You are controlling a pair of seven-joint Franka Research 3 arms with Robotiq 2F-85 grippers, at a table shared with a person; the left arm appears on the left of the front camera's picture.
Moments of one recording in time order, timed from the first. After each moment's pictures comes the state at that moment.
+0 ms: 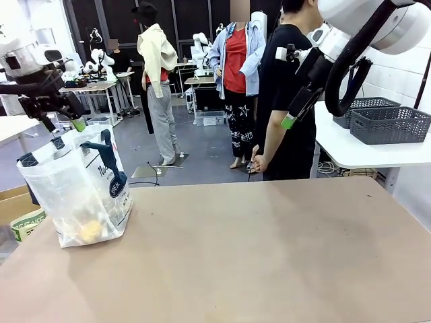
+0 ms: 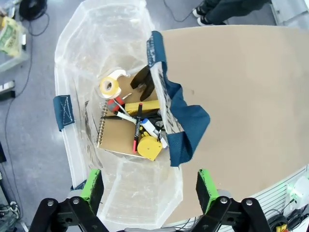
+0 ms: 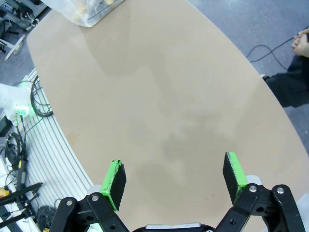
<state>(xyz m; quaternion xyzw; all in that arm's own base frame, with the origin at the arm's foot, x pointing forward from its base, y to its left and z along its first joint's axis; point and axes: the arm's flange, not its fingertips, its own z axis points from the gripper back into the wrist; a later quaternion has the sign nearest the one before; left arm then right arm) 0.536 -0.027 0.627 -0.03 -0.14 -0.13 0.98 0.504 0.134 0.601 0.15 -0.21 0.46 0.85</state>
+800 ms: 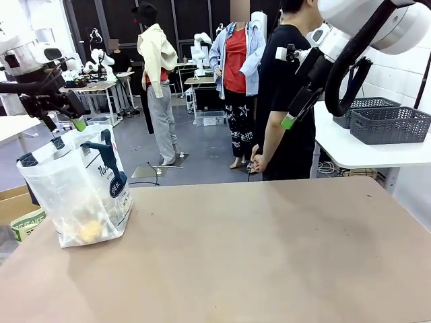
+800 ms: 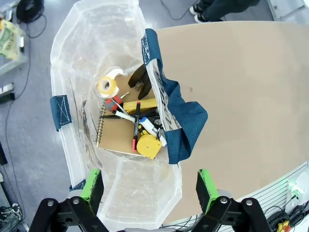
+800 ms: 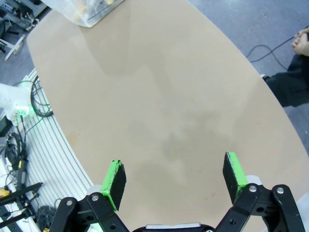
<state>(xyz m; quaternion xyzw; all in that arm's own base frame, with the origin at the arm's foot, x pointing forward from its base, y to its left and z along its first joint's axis) 0.535 -0.028 0.626 -0.03 -0.13 -0.13 0.98 0.504 0.134 0.601 0.15 -0.21 0.46 0.85</state>
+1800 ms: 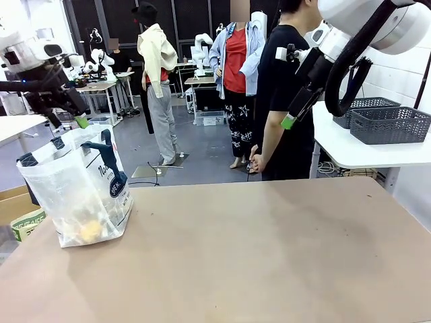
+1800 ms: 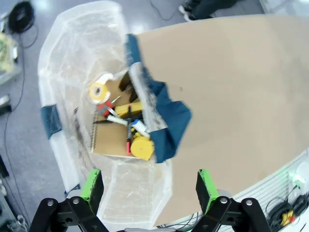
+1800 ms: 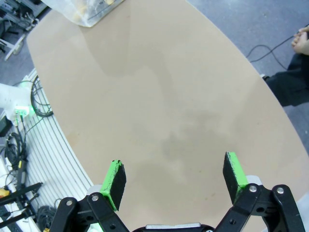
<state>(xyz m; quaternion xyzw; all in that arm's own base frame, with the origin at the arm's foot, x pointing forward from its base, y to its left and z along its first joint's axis) 0.533 -0.038 0.635 -0.05 -0.14 -0.18 0.97 0.504 0.134 0.601 0.15 -0.21 0.46 0.85</state>
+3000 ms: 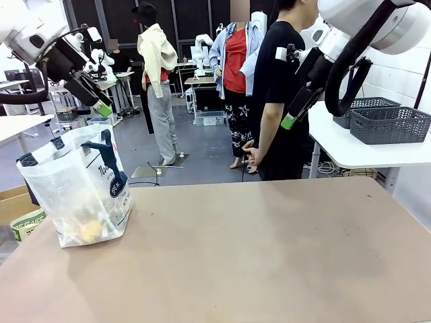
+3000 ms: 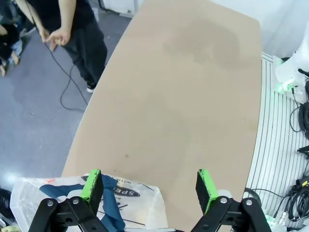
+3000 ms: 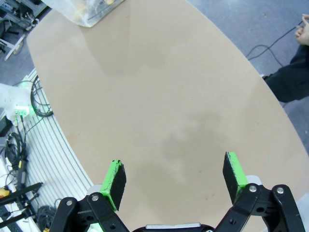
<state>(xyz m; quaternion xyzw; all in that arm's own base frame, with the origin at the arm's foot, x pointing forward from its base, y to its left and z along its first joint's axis) 0.518 -0.089 0.654 -0.16 -0.27 -0.57 0.76 0.504 0.134 0.600 0.15 -0.21 0.46 0.85</state>
